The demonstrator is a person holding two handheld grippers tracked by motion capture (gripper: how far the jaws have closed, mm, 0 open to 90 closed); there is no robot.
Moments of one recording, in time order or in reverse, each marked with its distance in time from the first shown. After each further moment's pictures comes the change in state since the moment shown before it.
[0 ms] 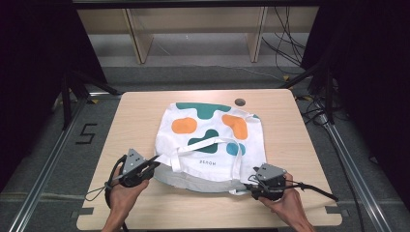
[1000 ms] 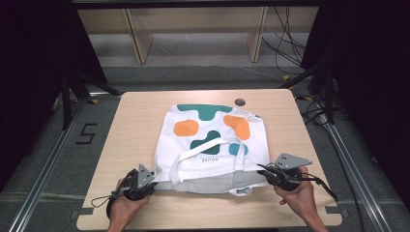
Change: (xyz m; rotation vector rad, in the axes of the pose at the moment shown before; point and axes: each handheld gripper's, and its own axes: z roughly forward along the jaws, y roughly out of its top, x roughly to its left) left arm -0.007 -0.049 0.010 0.284 0.073 0.204; right arm -0.032 -0.001 -0.031 -0.166 0.092 0.194
